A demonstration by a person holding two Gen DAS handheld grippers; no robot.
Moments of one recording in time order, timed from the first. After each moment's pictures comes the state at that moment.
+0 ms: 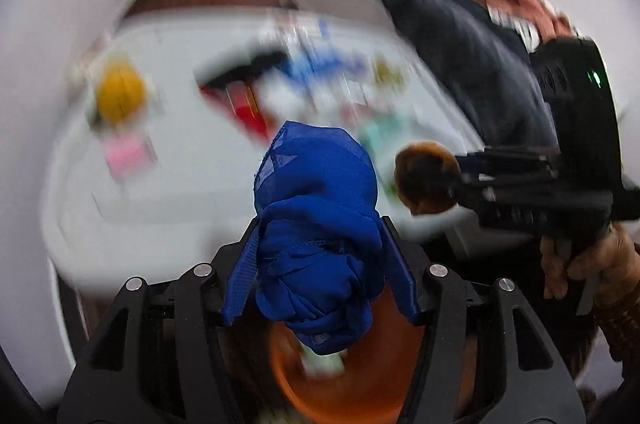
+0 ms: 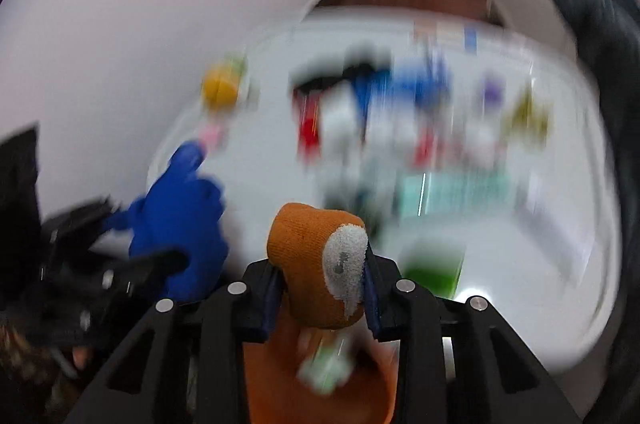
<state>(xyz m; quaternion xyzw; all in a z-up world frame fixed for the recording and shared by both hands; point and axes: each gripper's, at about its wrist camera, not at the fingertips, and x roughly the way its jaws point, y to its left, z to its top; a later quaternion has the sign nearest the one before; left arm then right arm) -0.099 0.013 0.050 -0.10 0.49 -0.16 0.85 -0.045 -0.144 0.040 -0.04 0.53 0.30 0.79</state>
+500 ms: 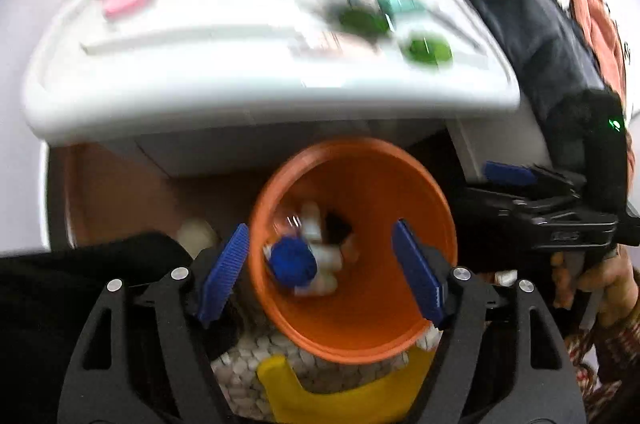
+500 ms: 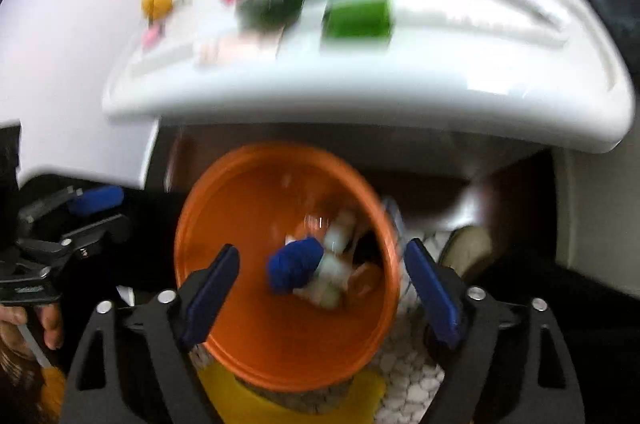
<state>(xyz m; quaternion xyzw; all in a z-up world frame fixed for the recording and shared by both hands) -0.140 0.017 0.006 -0.11 0.56 -0.11 0.81 -0.105 -0.210 -0.019 0.02 0.59 0.22 0.78</state>
